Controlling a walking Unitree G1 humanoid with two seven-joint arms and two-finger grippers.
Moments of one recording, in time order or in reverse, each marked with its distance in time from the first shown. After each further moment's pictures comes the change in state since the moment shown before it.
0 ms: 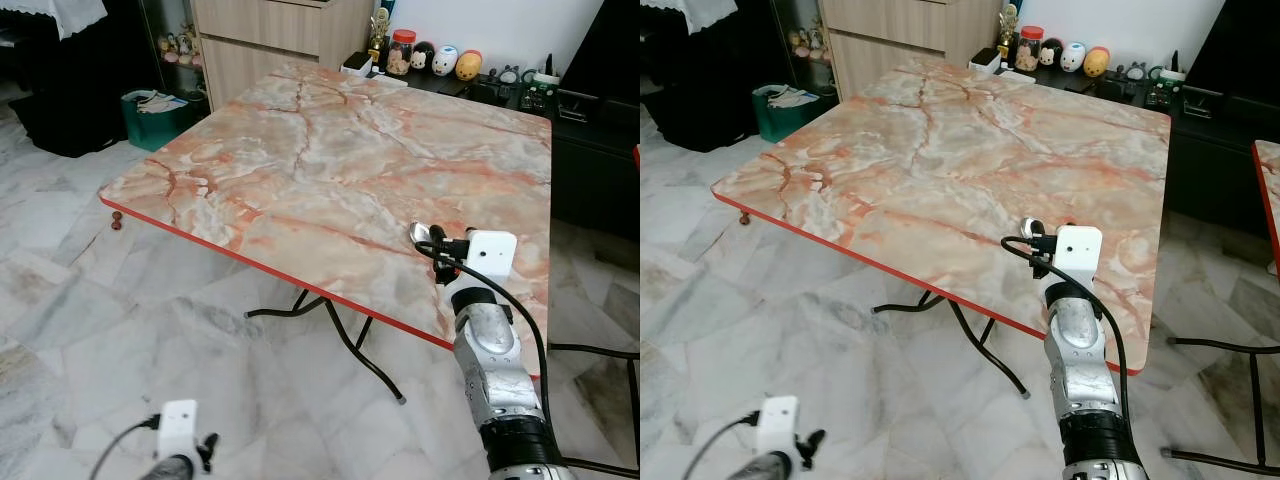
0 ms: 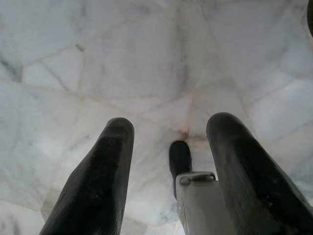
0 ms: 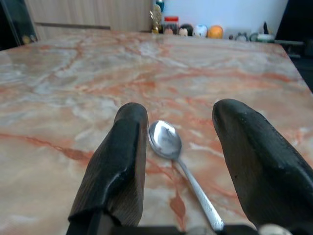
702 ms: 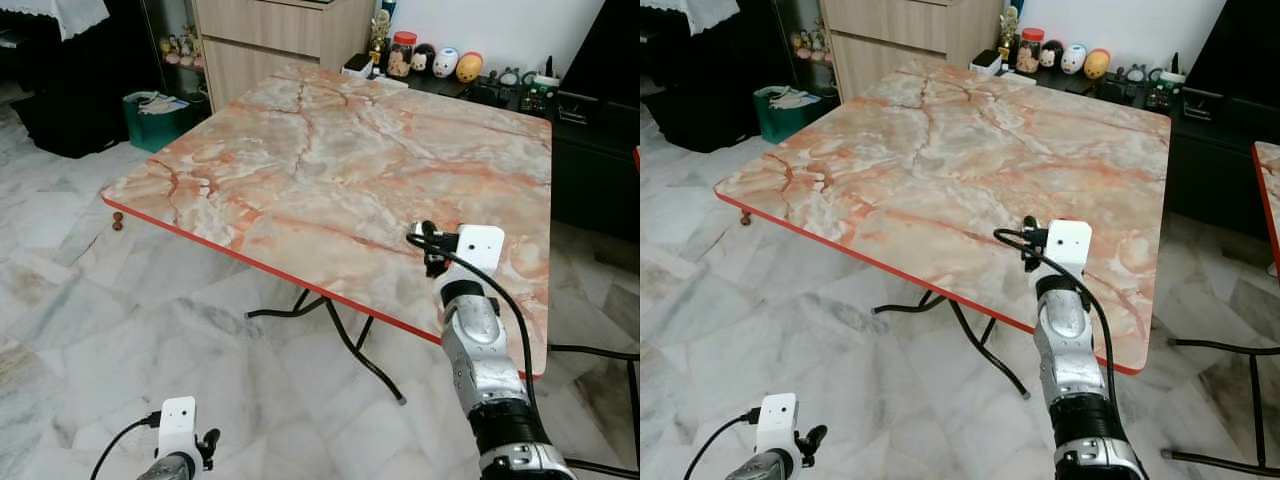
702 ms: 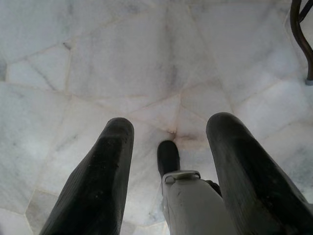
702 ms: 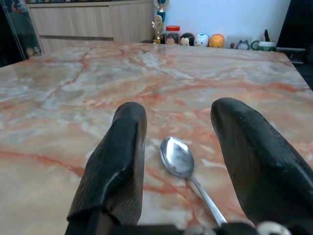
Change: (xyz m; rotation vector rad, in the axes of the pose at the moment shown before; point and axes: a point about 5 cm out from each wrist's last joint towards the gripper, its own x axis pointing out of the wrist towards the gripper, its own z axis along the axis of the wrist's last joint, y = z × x) left arm -0.001 -0.007 -0.005 -0.022 0.011 -0.022; right arm 0.011 0.013 0.007 0.013 -0.038 0.012
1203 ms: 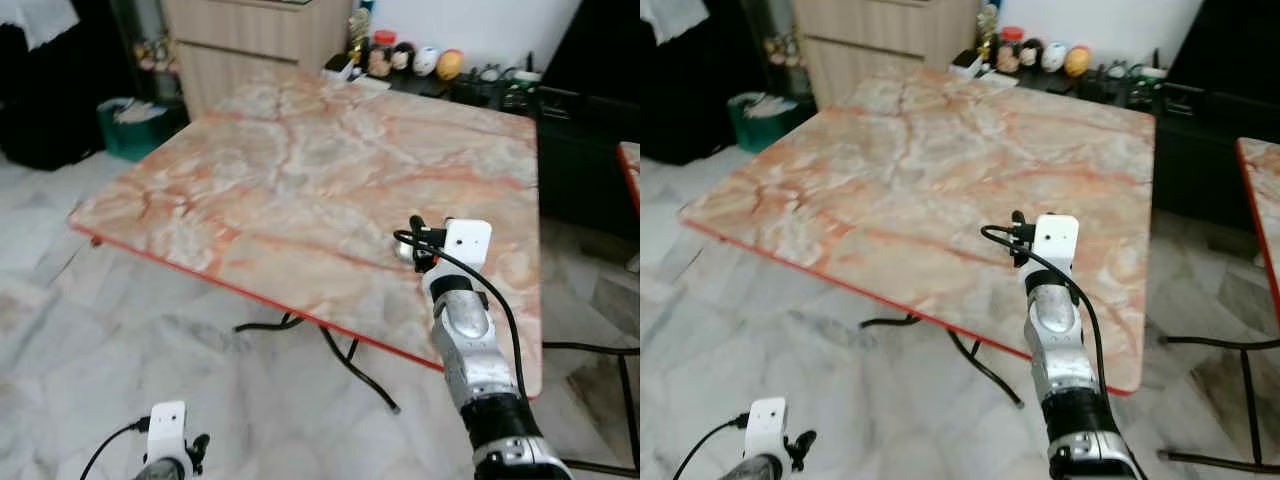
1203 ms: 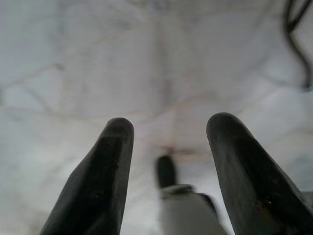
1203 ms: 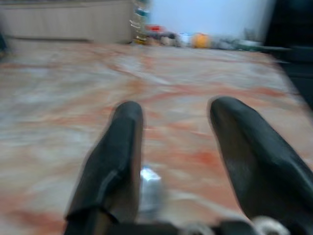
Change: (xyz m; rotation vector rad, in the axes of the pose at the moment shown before) left arm 0.000 -0.001 -0.002 0.001 0.009 -0.007; right arm 0.001 -0.004 -0.001 -0.018 0.003 -0.009
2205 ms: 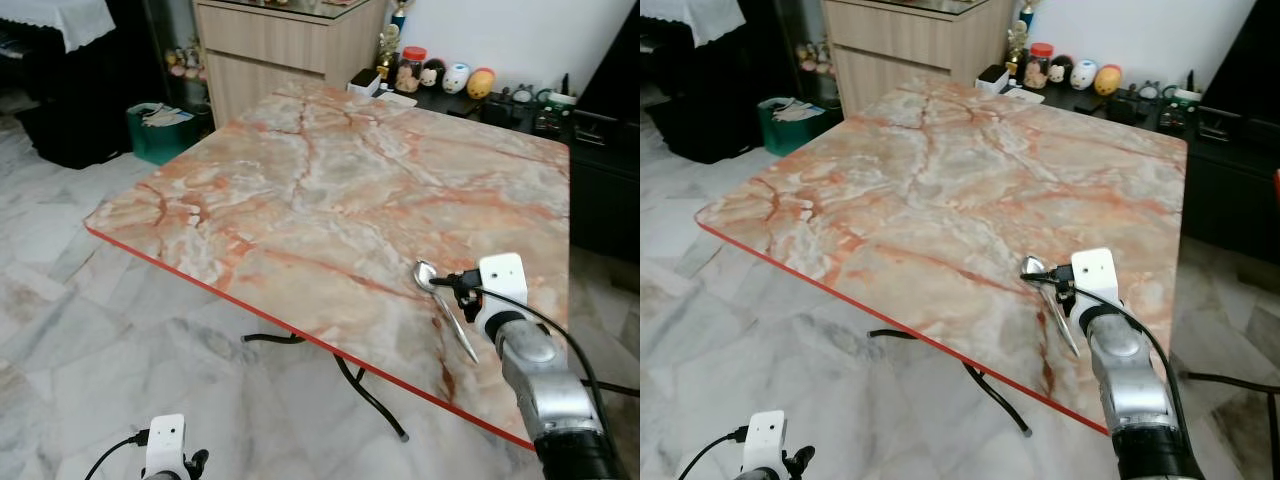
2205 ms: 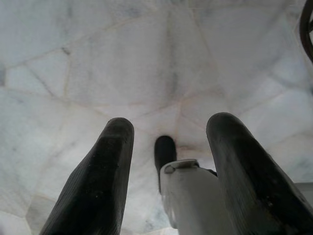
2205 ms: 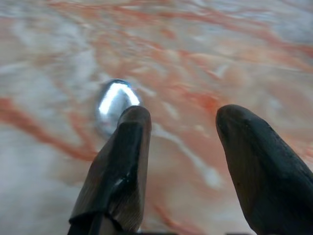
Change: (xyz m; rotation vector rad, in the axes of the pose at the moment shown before) left arm -0.004 0.012 -0.013 0.010 0.051 0.026; right arm -0.025 -0.050 -0.021 -0.197 0.379 0.150
